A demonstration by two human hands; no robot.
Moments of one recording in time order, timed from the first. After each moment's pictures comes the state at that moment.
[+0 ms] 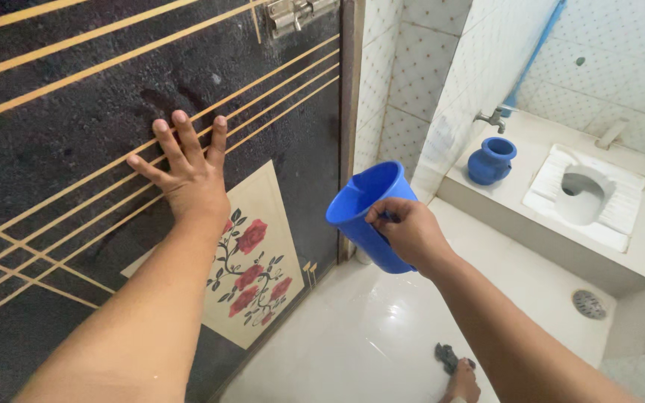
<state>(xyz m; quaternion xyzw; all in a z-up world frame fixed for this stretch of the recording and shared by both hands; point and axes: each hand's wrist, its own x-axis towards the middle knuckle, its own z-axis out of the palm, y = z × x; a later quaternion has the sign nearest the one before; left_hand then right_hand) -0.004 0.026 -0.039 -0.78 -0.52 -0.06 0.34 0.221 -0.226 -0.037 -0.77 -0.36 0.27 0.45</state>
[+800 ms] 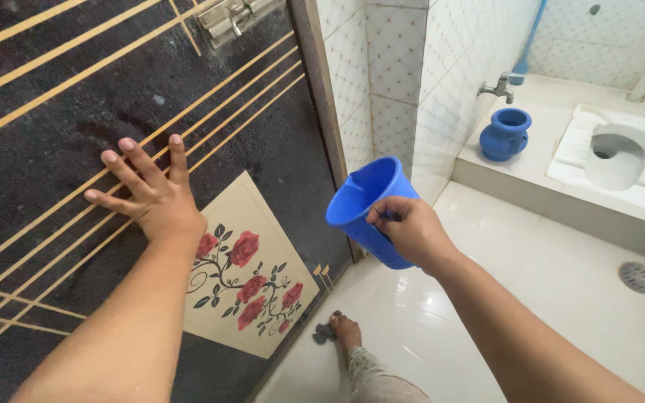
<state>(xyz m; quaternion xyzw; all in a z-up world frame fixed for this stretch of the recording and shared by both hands) 0.016 0.011 -0.022 -0.77 -0.58 -0.01 0.26 0.272 -0.248 -0.081 -0.72 -0.35 0.29 0.52</state>
